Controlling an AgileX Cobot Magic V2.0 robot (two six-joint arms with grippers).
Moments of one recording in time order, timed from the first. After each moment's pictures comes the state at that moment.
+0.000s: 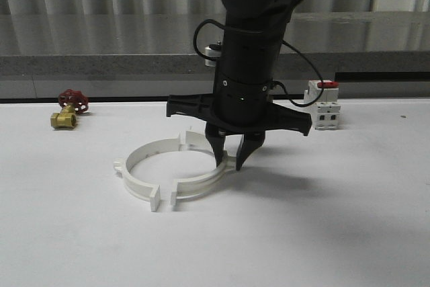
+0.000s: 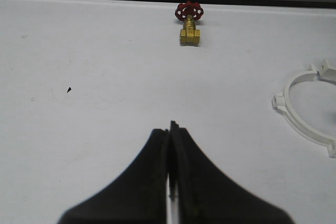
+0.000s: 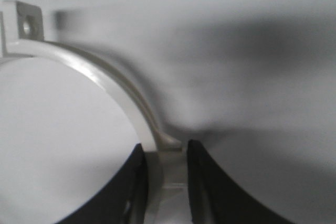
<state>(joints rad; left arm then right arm) 0.00 0.53 -0.51 -0.08 0.62 0.05 0.64 2.07 -1.48 -0.15 0.69 0.86</state>
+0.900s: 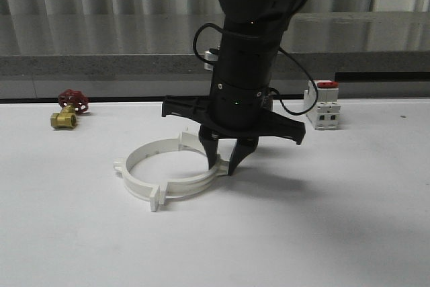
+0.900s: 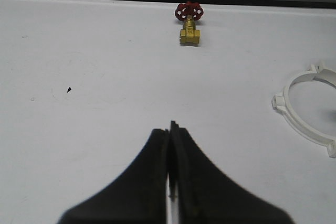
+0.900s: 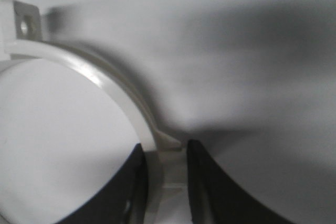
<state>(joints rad) 0.00 0.53 -0.51 -0.08 0.62 0.05 0.64 2.09 -1.48 -0.07 0.67 0.86</state>
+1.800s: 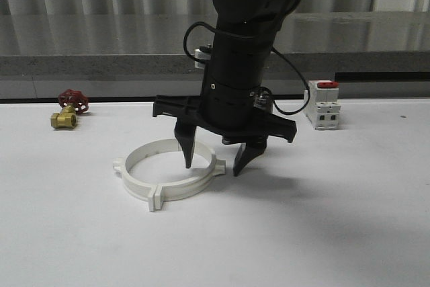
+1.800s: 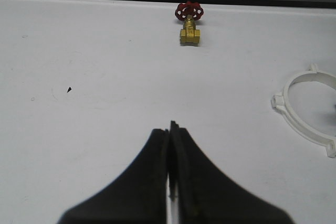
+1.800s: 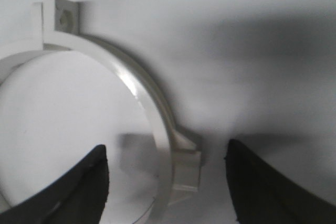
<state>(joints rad) 0.00 0.53 -0.51 -0.08 0.62 0.05 0.65 2.09 -1.49 -0.08 0.65 0.82</state>
